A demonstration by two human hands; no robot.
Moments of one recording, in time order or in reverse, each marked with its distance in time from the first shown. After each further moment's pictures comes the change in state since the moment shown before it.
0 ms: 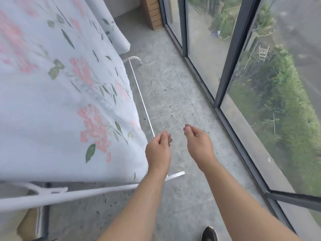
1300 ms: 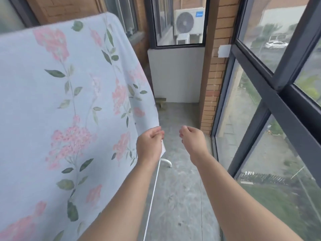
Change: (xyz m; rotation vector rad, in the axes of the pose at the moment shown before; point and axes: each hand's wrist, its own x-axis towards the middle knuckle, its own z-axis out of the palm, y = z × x) left_hand 0.600 0.597 -0.014 -0.294 0.404 0.207; right_hand 0.574 -0.680 0.147 -0.034 -0.310 -0.320
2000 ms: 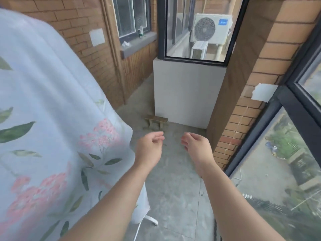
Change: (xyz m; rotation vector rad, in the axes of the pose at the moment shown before) left_hand 0.480 0.037 0.198 0.240 -0.008 0.057; right_hand 0.512 -0.101 0.059 -0.050 -0.075 -0.035
